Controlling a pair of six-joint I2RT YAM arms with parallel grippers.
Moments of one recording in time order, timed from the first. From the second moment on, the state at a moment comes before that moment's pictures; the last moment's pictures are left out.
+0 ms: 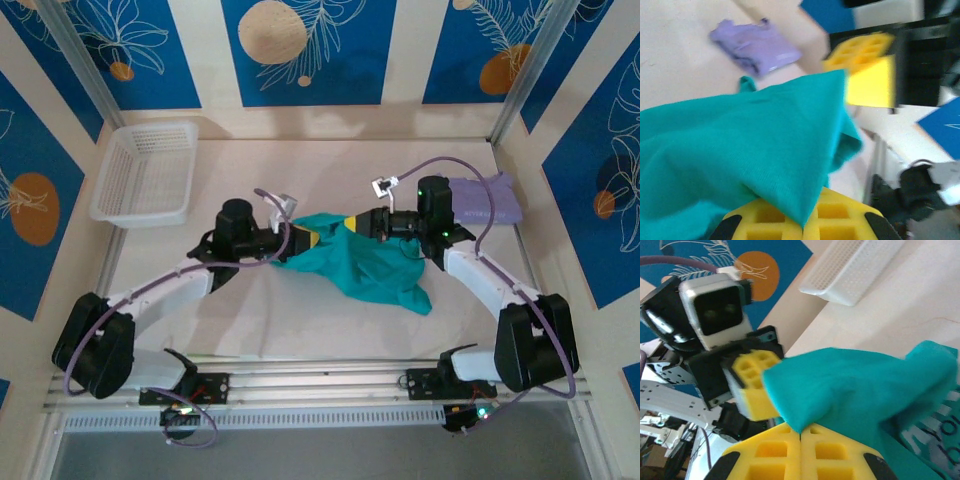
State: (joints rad) left arm -0.56 1.33 0.75 0.33 0.74 -0.49; right arm 0.26 1.32 0.83 0.08 -1.06 0.46
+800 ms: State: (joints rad) left arm -0.55 1.28 0.68 0.41 0.83 -0.61; right arm 0.38 1.11 0.77 -0.12 -0.84 0.36
